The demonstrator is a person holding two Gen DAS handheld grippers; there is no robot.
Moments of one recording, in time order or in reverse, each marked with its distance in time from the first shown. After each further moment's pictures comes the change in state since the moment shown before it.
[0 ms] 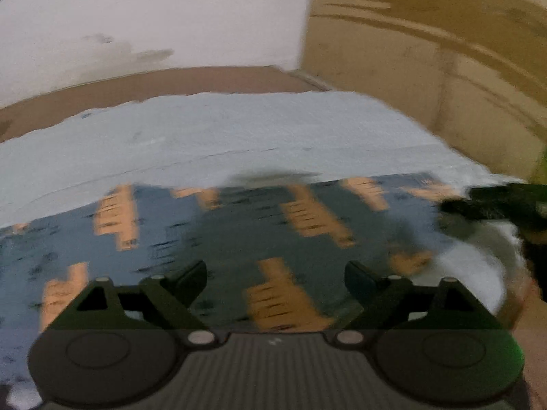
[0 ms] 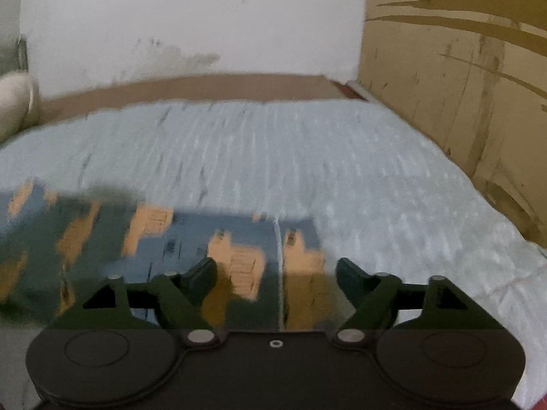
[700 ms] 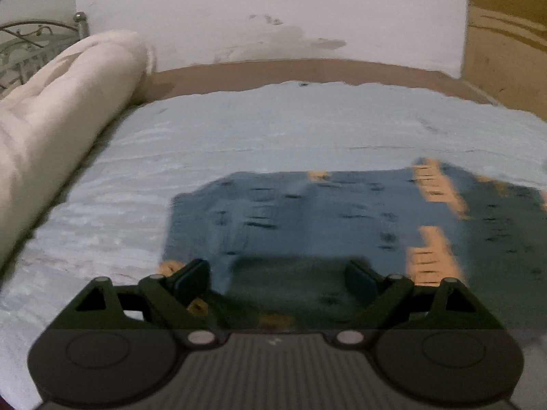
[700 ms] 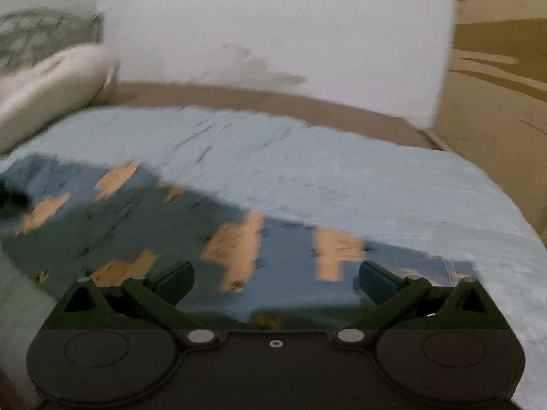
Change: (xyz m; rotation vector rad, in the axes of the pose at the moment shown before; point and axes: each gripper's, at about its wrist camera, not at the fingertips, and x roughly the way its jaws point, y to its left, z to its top) left arm -0.042 0.209 -0.044 -0.182 0.012 0.447; right arm -0.001 0.145 -0.003 -0.194 -0.098 0.159
